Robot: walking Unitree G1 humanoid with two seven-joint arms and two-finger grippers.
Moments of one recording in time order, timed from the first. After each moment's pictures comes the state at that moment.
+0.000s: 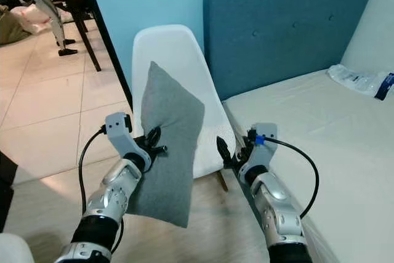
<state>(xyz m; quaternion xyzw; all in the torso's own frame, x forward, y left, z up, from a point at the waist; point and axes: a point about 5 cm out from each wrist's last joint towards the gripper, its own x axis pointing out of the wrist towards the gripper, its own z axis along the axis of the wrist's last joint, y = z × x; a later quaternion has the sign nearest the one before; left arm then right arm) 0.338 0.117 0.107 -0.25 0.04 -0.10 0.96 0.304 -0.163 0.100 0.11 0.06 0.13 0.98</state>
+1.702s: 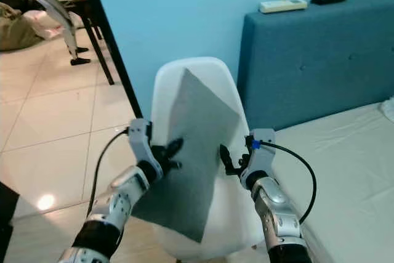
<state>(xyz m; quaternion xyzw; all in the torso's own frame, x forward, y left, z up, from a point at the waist) 0.312 0.074 0.088 -0.18 0.10 -0.31 0.93 0.303 -0.162 0.089 0.09 0.09 0.11 0.99</state>
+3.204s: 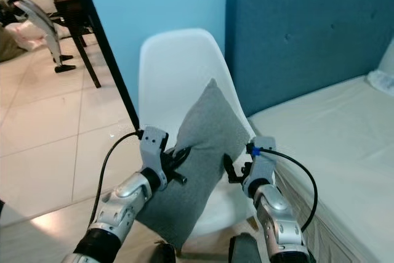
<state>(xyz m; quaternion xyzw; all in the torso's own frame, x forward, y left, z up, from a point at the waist) 0.313 0.077 0.090 -0.08 0.03 -0.30 0.95 0.294 -0.166 0.078 0.07 0.12 0.09 0.99</state>
